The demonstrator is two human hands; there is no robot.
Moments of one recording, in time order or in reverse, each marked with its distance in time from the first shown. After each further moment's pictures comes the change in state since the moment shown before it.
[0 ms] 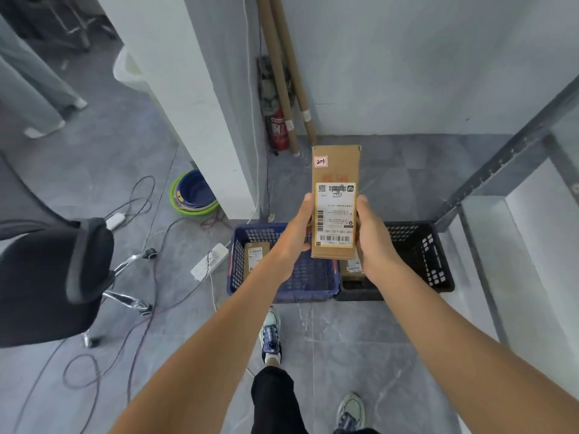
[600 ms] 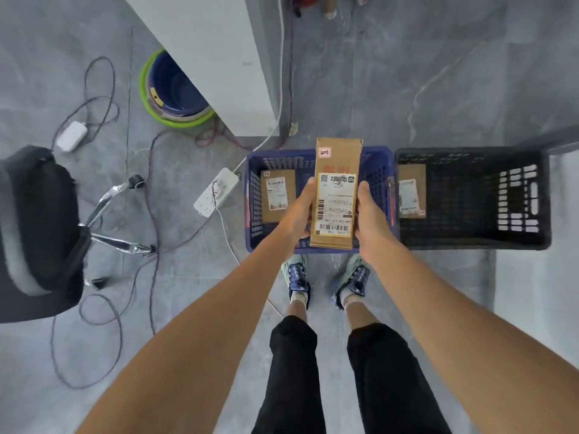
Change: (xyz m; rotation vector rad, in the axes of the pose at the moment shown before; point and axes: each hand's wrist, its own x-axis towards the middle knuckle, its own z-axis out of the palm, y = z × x) left_hand 0.241 -0.187 -0.178 -0.060 0.082 -0.518; right_hand 0.257 0.186 0.158 -0.048 0.098 0.534
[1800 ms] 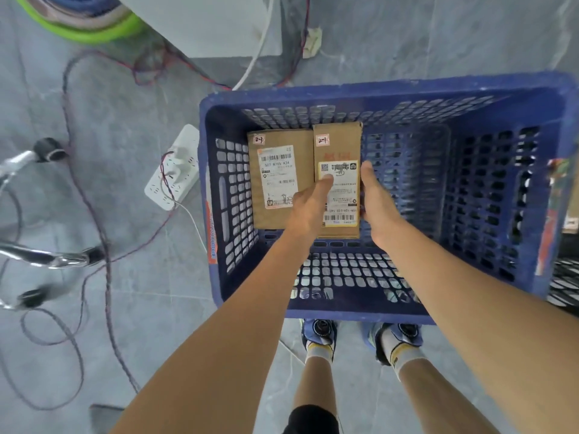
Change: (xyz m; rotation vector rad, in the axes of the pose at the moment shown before) left_hand 0.358 -0.147 -0.032 0.008 0.170 -0.208; right_hand 0.405 0.125 0.061 -0.221 -0.090 0.052
